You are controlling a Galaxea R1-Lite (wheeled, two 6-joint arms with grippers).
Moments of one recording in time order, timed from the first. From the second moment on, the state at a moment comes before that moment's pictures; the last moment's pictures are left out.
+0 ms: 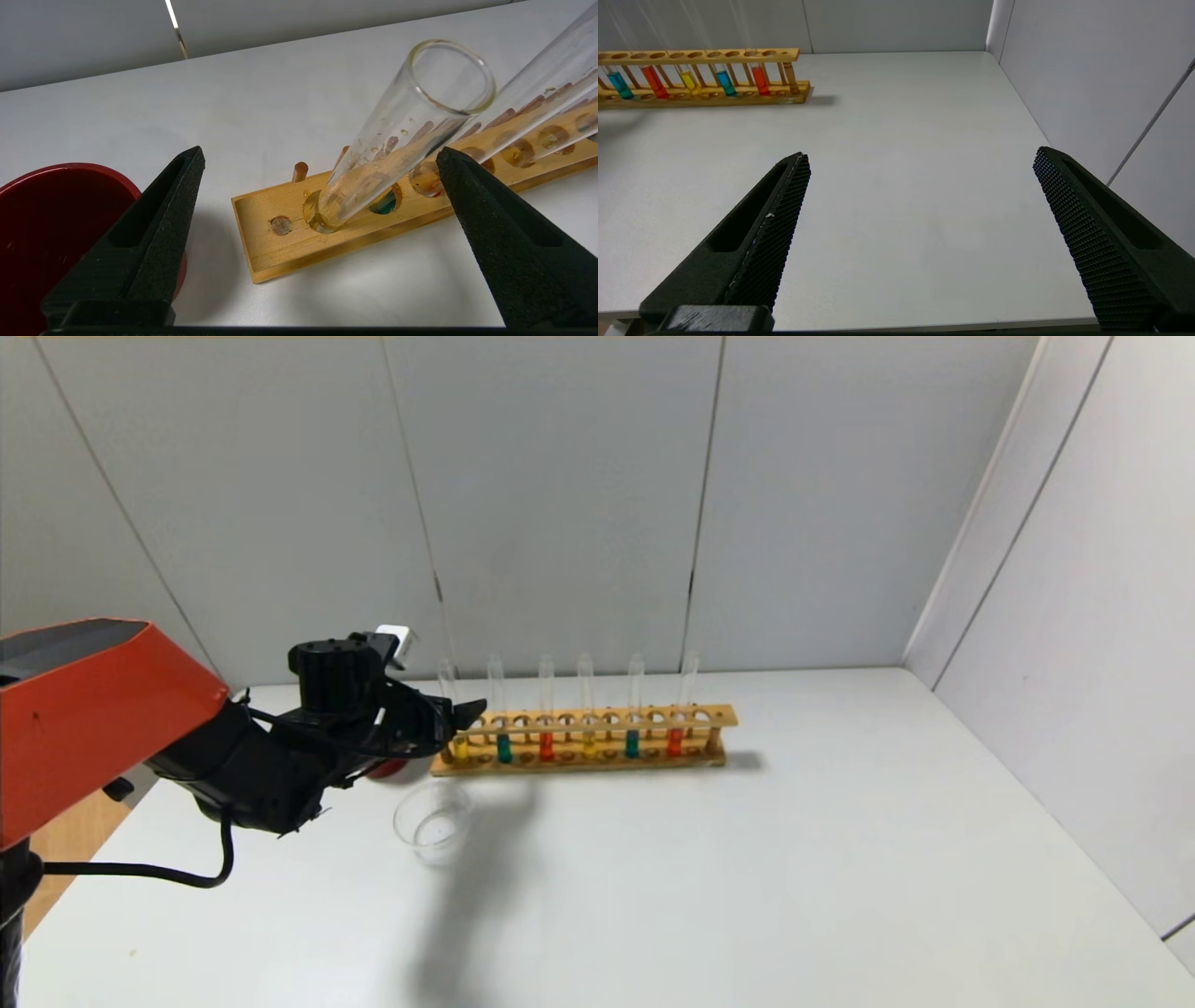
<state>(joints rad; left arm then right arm) -0.19 2.15 -0.94 -0.93 -0.15 -0.05 0.00 0.00 0.00 0.00 -0.01 0.01</state>
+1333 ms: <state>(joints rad) -0.21 2.15 -1.01 -0.91 -0.09 -0.04 0.00 0.00 0.00 0.00 -0.01 0.01</state>
